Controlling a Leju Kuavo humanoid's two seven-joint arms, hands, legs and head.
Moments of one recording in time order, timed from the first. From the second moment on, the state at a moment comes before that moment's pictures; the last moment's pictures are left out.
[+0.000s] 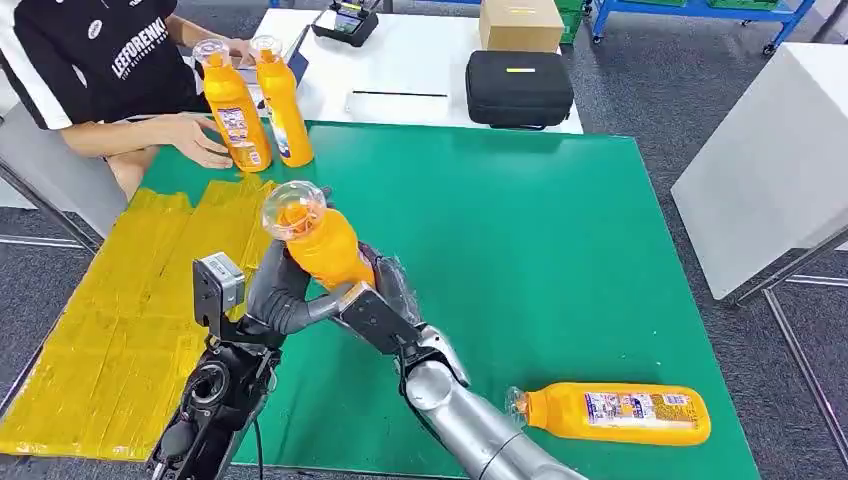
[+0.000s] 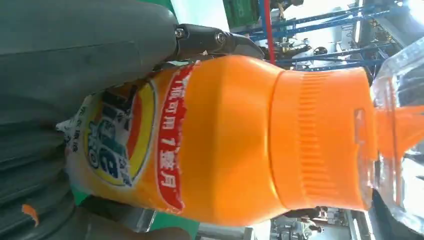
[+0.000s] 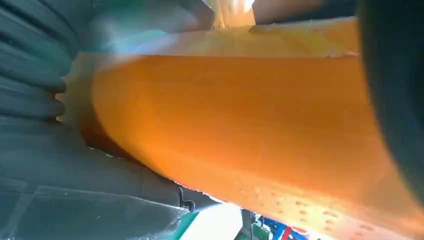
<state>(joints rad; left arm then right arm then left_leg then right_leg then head) -0.23 -0.11 -0.33 -1.32 0.07 -0.21 -0.39 -0.44 0.29 0.54 -0.71 0.29 -0.23 -0.48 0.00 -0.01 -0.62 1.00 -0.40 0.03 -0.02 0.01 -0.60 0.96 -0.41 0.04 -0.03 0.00</state>
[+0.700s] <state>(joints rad) -0.23 -0.11 -0.30 -1.26 0.17 -0.18 -0.39 -0.45 0.30 0.60 -0.64 0.33 -0.19 -0.46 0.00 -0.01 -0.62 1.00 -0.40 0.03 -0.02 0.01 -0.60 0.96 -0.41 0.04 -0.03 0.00</state>
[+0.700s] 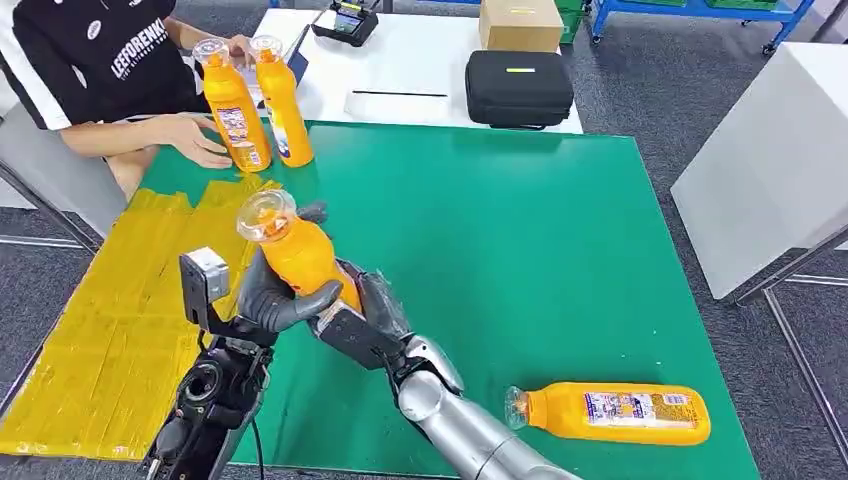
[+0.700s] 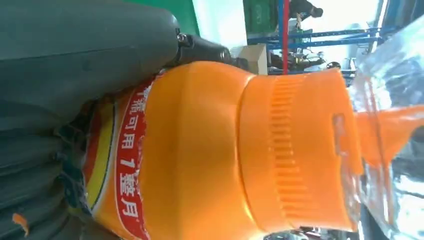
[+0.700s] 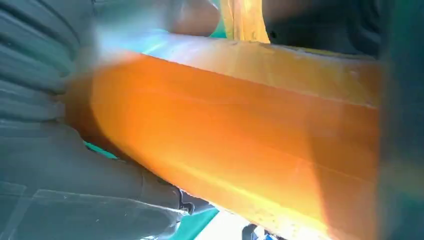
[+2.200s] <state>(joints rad) -0.19 -0.10 -0.20 -1.35 -0.09 0.16 -0.50 -0.13 0.12 0.44 -1.40 0.17 -0.18 -0.41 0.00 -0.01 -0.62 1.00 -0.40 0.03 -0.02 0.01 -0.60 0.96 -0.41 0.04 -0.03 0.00</state>
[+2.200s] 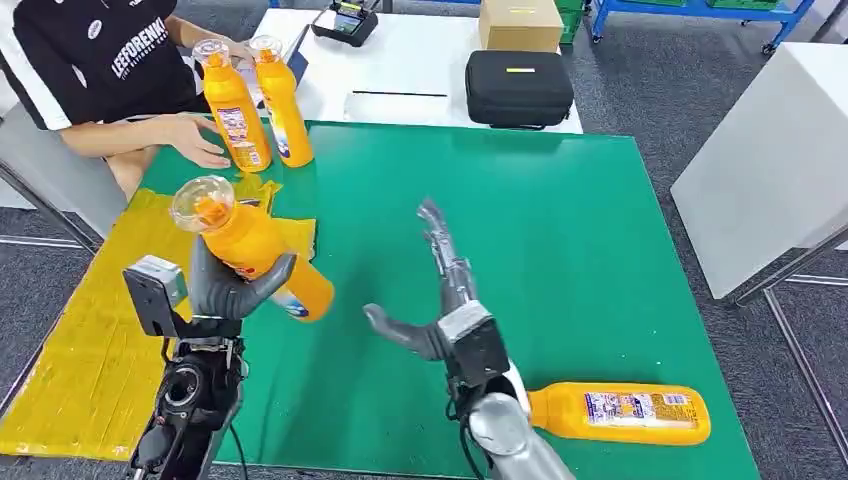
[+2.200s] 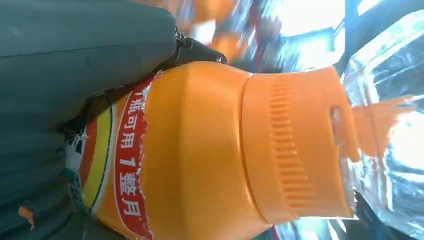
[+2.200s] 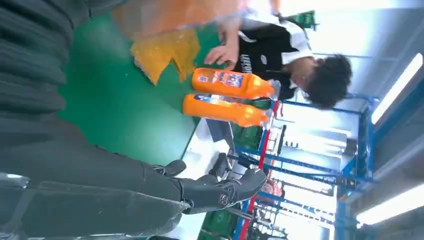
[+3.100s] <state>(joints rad) -0.35 0.00 -0.23 -0.82 -1.53 0.69 -0.19 0.01 -0.11 0.38 -1.68 0.05 -0.13 -0.32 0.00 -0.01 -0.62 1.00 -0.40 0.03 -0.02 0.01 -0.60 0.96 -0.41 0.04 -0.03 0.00</state>
